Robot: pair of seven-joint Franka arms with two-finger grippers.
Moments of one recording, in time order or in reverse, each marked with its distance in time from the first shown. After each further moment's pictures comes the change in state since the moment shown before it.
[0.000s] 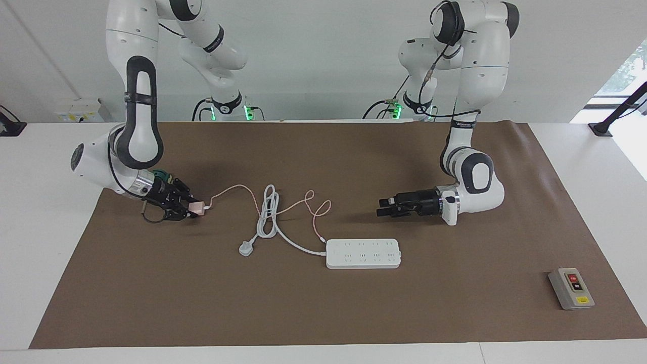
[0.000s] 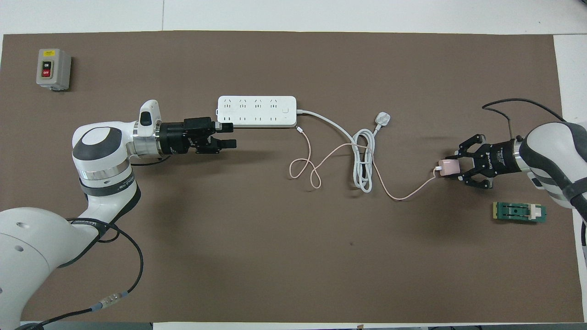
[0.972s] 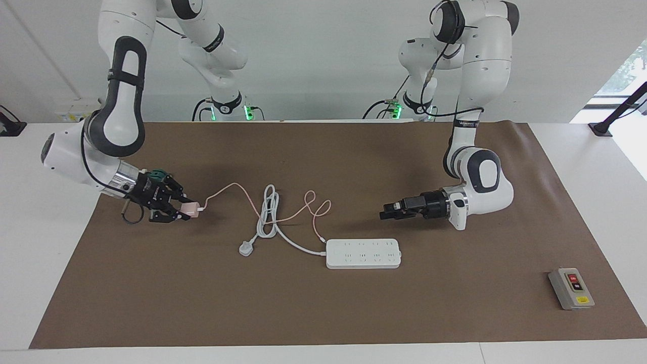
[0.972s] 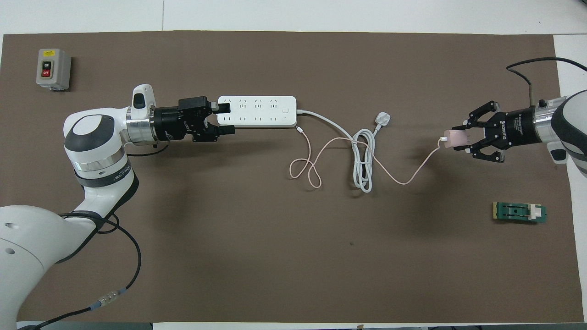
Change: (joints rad) left arm -0.001 -0.006 -0.005 0.070 -0.033 0.022 -0.157; right arm 0.040 -0.026 0.007 0.216 0.015 -0.154 0.196
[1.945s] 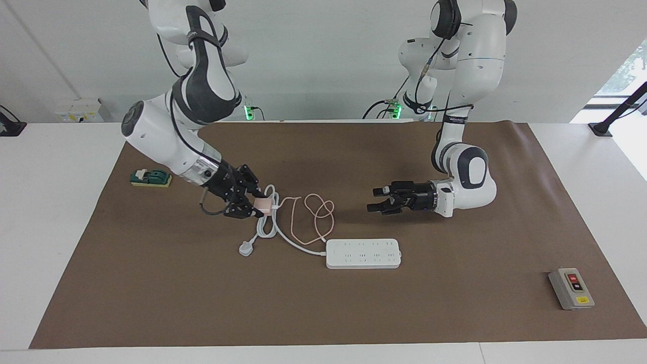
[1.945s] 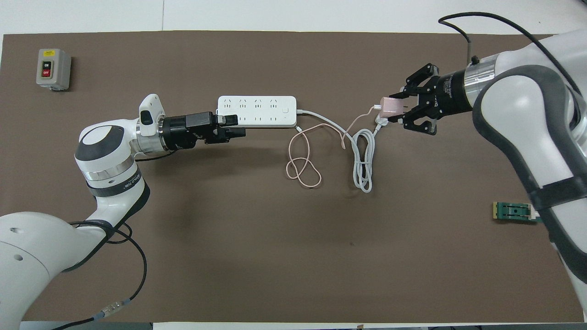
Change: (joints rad) left arm -0.042 -0.044 -0.015 -0.072 -0.106 -0.053 0.218; right arm 0.405 -0.012 0.013 0.158 0.000 0.167 0.519
